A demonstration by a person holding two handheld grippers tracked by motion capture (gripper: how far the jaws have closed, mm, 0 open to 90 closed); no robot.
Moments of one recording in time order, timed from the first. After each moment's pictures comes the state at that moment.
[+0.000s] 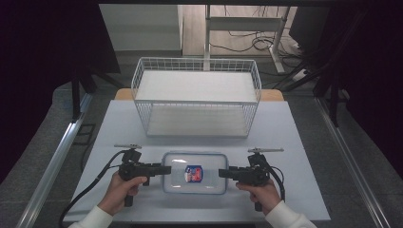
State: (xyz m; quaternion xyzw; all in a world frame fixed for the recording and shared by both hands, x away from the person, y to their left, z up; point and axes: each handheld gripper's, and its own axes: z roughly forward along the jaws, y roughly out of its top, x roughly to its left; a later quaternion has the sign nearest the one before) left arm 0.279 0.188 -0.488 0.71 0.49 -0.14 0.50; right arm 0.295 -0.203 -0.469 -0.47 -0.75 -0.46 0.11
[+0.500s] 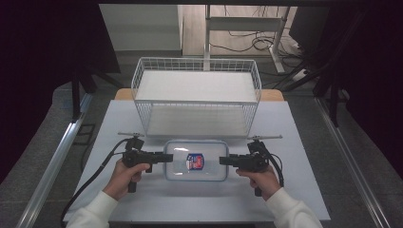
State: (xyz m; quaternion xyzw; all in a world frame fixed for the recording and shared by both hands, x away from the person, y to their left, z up) left arm 0.315 0.190 -0.479 0.71 0.48 -0.12 0.51; right arm 0.331 -0.202 -0.460 -0.45 -0.75 -0.47 0.09
